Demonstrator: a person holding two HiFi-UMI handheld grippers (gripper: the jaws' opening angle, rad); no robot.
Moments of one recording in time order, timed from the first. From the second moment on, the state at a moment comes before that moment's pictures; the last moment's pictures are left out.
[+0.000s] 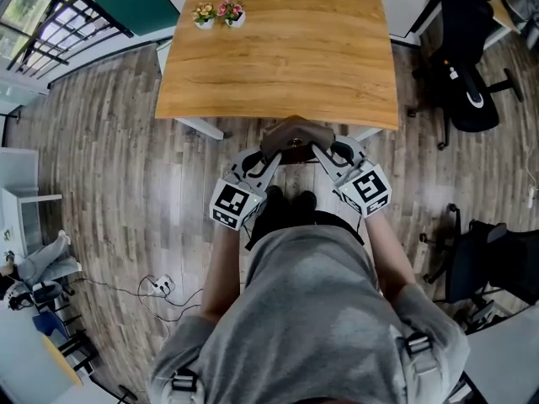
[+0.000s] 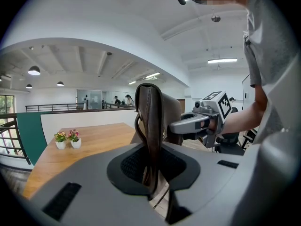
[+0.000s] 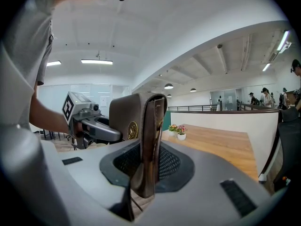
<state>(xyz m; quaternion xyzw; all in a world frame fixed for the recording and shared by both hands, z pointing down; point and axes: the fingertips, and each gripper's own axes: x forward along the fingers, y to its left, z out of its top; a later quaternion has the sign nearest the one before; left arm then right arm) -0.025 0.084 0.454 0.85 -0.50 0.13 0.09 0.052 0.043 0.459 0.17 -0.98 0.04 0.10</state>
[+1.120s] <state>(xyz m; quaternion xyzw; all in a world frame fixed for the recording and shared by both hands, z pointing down) -0.032 0.046 0.454 0.85 -0.50 0.12 0.08 0.045 0.006 0.458 0.17 -0.98 0.03 0.11</state>
